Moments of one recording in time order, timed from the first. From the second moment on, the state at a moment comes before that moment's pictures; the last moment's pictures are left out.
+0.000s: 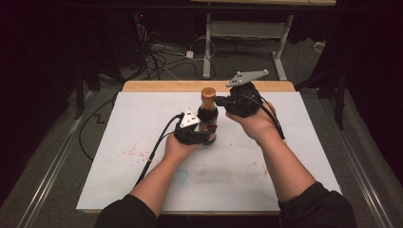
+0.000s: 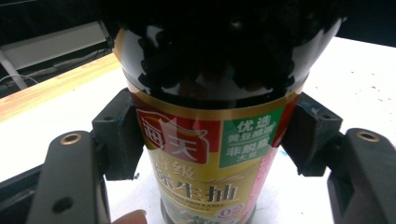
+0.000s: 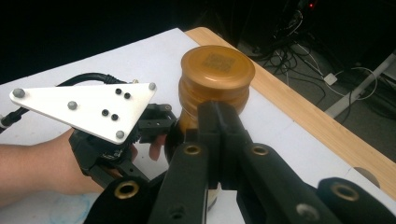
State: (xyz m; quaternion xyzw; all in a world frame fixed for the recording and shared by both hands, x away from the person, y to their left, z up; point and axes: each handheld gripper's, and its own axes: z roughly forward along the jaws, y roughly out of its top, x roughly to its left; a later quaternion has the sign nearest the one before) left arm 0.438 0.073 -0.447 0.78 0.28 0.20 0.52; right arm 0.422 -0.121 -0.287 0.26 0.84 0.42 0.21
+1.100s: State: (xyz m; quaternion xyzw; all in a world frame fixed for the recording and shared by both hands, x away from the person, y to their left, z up) left arm 0.439 0.074 -0.448 0.78 0.28 0.20 0.52; right arm 0.423 -0.118 -0.286 0.26 0.83 0.44 0.21
